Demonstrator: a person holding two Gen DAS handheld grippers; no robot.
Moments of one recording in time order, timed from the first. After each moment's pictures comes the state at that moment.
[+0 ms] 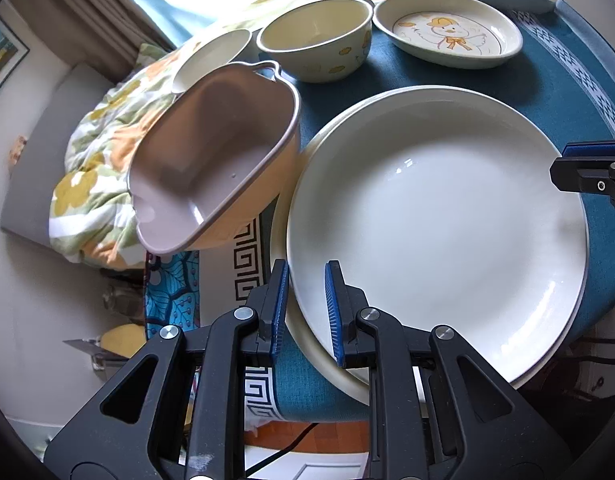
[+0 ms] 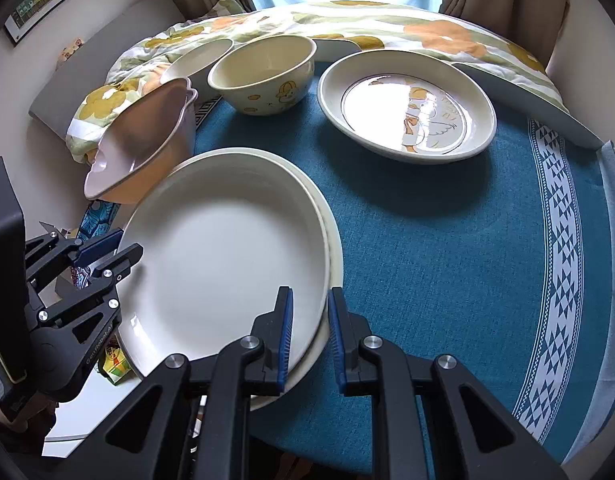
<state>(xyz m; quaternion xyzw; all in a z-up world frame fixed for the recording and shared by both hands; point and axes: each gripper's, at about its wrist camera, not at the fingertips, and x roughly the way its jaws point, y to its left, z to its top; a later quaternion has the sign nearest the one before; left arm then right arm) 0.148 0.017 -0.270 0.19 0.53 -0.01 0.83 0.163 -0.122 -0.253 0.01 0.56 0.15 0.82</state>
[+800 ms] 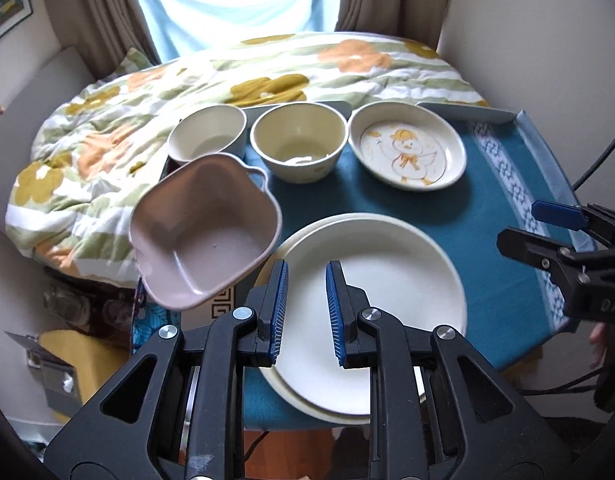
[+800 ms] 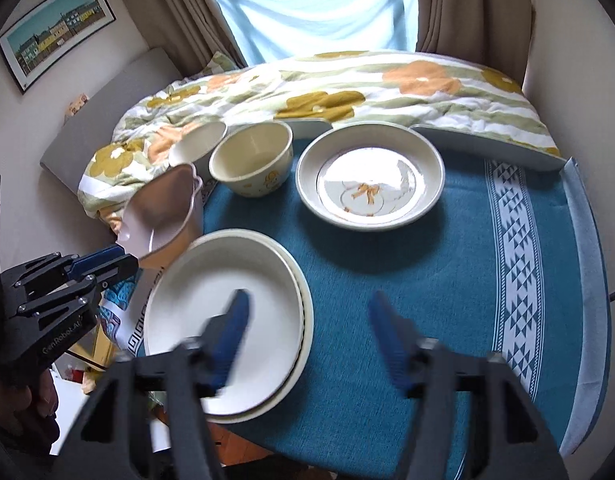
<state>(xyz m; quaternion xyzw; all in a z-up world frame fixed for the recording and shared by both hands) 0.160 0.022 -0.172 0.06 0.48 -0.09 0.87 0.151 -0.164 -0.186 0.07 0.47 0.14 0.87</state>
